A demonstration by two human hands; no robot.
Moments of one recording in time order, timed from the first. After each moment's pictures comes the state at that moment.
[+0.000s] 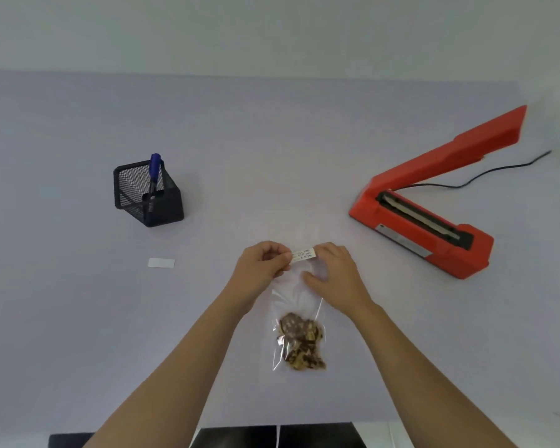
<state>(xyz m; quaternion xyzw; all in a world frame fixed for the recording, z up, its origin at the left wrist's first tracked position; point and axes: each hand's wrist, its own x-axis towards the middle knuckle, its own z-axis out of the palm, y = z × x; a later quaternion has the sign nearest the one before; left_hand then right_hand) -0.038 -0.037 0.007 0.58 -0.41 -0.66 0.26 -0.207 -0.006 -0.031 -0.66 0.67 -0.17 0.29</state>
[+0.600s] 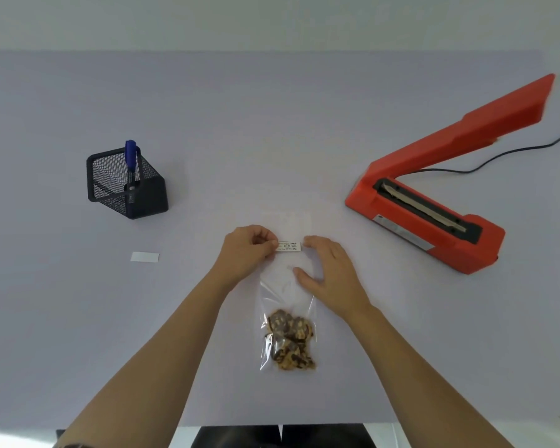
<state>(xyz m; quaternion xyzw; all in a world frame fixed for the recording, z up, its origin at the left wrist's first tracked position) -0.045 -0.062 -0.016 0.64 -0.52 -0.54 0.17 -0.220 0.005 -0.053 -0.65 0.63 -0.27 0.31</state>
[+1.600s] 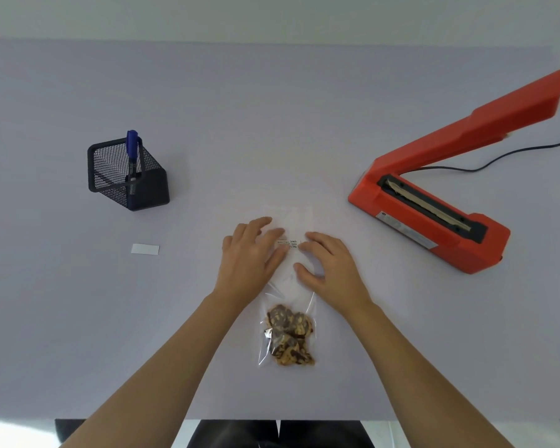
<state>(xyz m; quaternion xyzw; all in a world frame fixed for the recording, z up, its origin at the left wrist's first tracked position) -0.046 -0.030 -0.037 0.57 -0.79 -0.15 0.16 -0.222 0.005 -0.065 -0.69 0.62 -0.26 0.26</state>
